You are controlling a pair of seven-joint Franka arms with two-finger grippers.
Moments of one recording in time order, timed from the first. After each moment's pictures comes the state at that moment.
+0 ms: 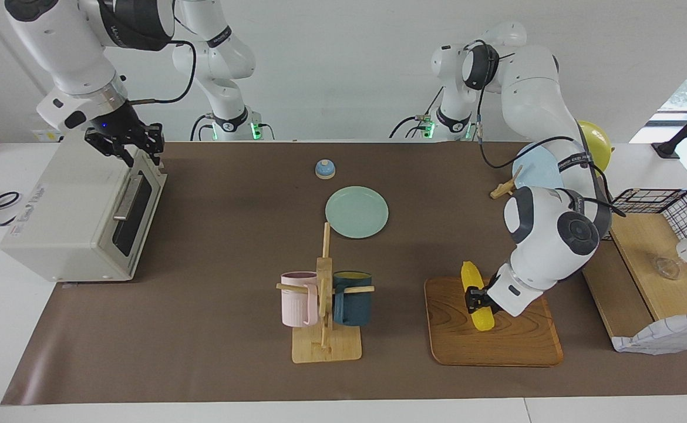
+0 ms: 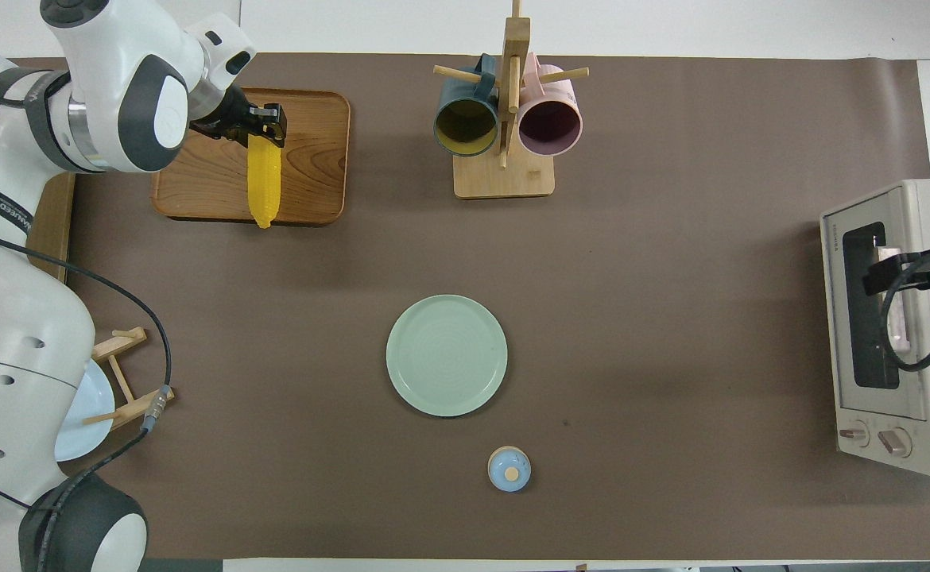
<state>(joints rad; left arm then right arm) -0.14 0.82 -0.09 -1.04 -0.07 1.90 -0.06 -0.07 -0.07 0.00 -1.72 -0.02 1.59 -0.15</state>
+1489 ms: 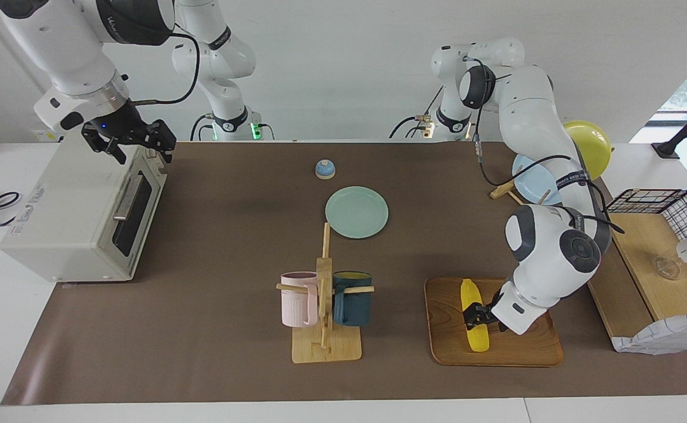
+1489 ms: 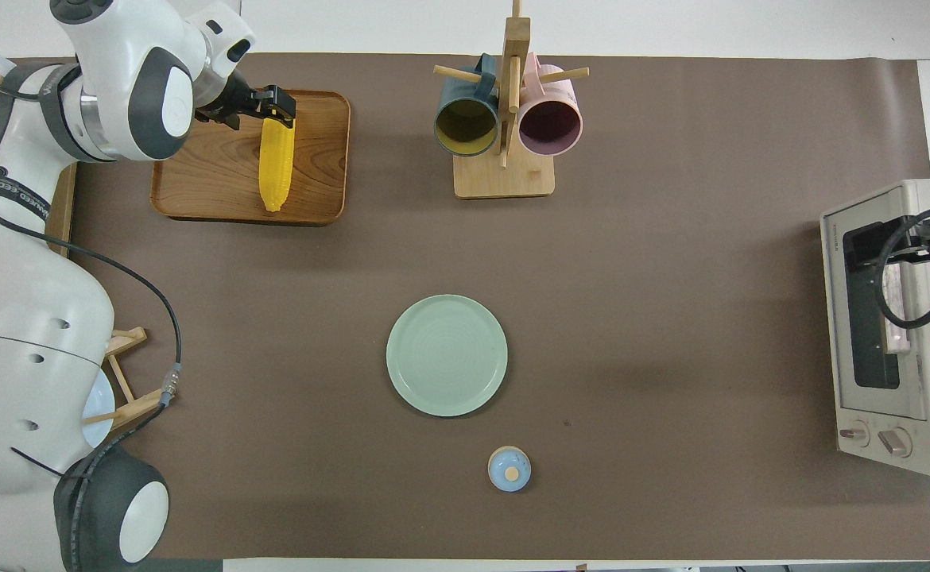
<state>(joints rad) -0.14 0.92 -0.09 -0.91 -0.07 1.91 -0.06 0.00 0.00 -0.05 -1.60 -0.01 1.50 -0.05</state>
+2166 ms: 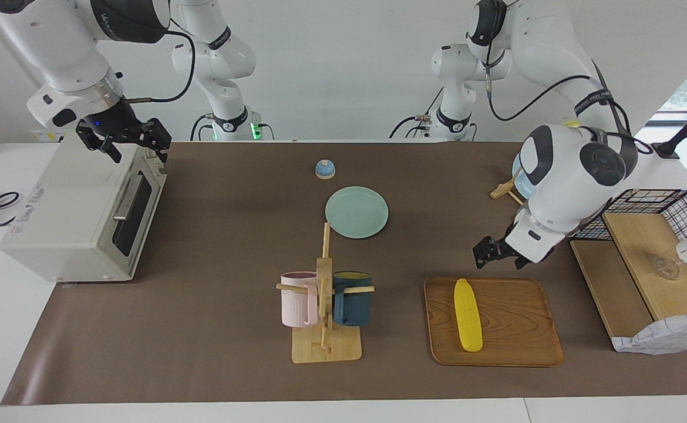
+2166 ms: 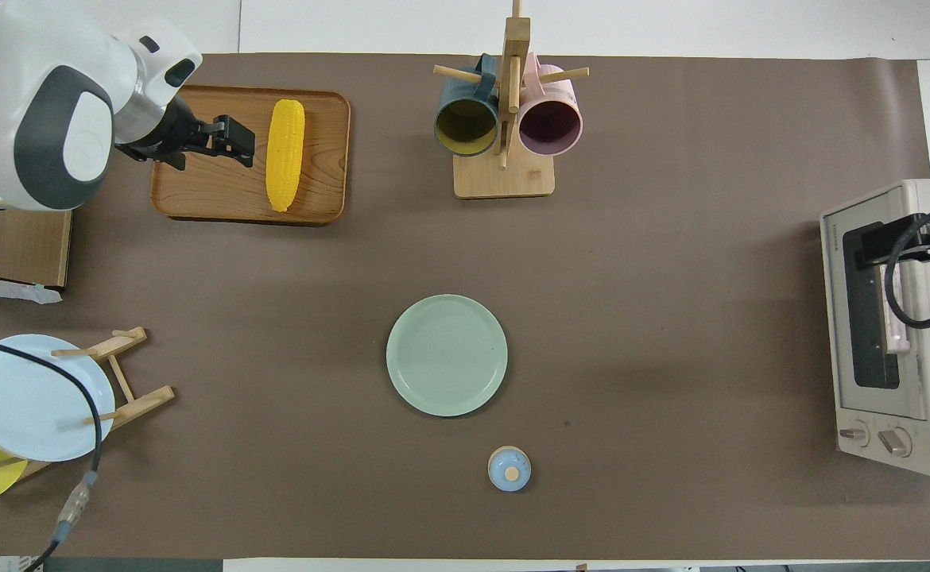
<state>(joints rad) -0.14 0.36 -0.06 -1.45 -0.07 1.80 -0.10 0.00 -0.01 -0.05 -1.60 -0.01 1.50 -0.05</state>
